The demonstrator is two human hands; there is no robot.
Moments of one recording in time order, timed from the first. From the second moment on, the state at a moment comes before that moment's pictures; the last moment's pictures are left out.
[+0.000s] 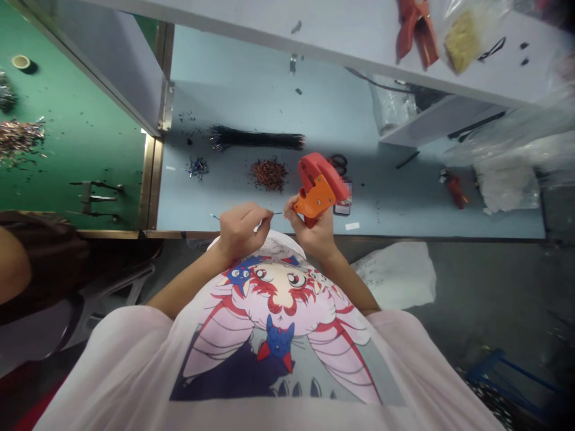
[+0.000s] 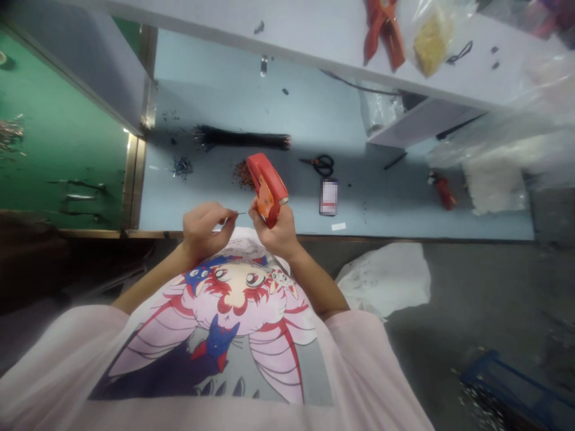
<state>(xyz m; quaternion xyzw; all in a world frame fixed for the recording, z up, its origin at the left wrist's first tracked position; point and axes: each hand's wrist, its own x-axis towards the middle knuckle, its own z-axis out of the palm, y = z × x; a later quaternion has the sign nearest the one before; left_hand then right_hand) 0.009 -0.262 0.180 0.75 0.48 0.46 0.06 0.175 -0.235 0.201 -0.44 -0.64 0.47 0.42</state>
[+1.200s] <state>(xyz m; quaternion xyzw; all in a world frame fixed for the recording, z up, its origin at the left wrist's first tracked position) -0.005 -0.266 0.180 0.75 0.51 0.40 0.10 0.189 -0.227 0.201 -0.41 -0.72 0.47 0.30</state>
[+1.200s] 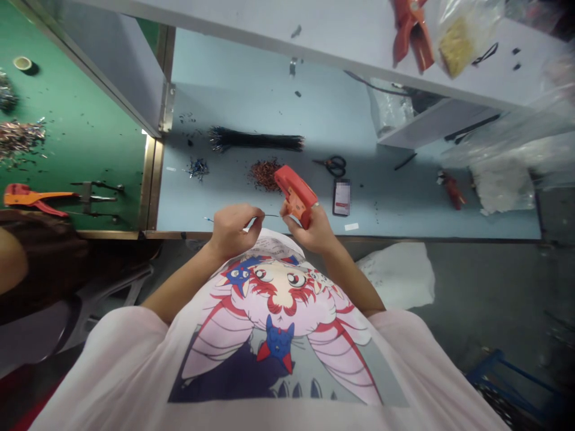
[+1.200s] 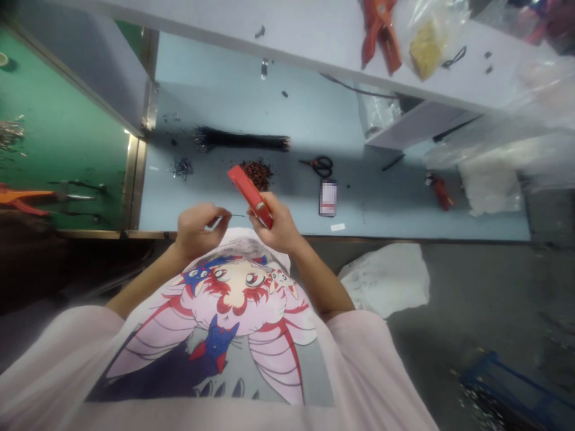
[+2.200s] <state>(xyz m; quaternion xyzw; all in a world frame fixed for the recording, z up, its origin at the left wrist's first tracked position) -0.069 -0.265 0.158 0.62 0.65 0.42 0.13 0.224 -0.201 0.157 -0.51 -0.73 0.31 0.34</state>
